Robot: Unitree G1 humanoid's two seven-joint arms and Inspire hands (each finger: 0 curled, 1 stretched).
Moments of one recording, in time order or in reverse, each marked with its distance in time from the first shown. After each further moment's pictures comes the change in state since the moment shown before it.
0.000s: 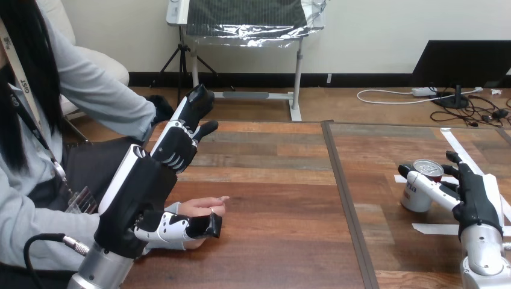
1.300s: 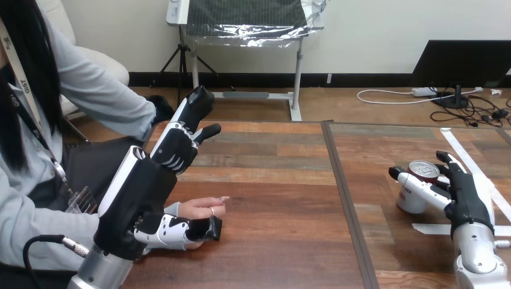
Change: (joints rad) left arm 0.005 -0.001 0.000 0.000 -0.006 -0.012 -0.007; right arm -0.009 0.019 0.005 0.000 -0.004 0.007 0.021
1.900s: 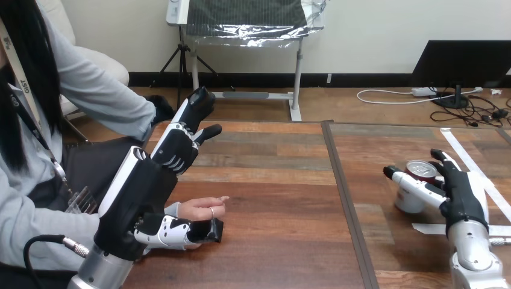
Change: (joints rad) left arm 0.000 -0.001 0.000 0.000 -0.003 0.001 -0.011; right arm -0.012 0.017 -0.004 0.000 0.006 0.000 0.009
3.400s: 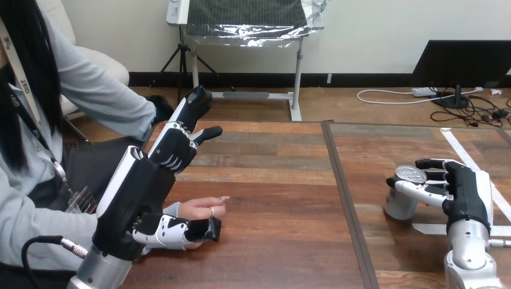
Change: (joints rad) left arm 0.001 -0.003 0.007 0.000 0.004 -0.012 0.009; right arm -0.003 0.015 -0.004 0.000 0.019 0.000 -0.107
